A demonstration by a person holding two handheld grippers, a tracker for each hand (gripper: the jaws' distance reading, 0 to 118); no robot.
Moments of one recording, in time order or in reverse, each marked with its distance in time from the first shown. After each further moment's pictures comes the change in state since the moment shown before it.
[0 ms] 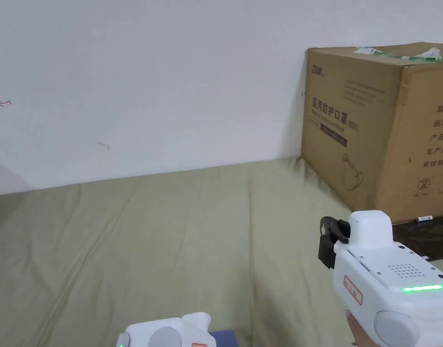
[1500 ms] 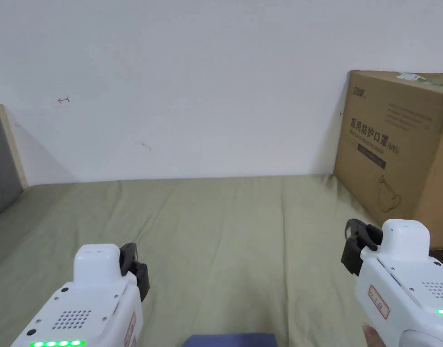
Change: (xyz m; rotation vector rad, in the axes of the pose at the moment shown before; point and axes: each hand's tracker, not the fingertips) left arm -0.051 -0.070 0.218 1.103 0.486 -0.163; right arm -0.073 0.029 0.042 0.091 0.017 -0.028
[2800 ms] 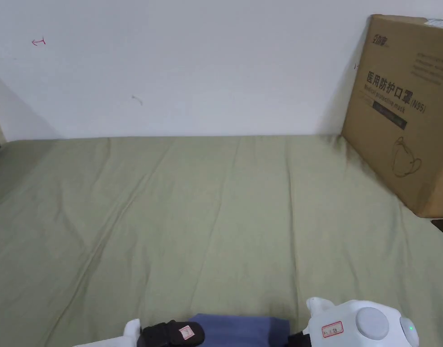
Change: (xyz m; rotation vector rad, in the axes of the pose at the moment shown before) left arm -0.045 -0.238 -0.141 -0.961 -0.870 1.143; right arm 0.006 -0.201 -0.123 -1.221 0.314 -0.291
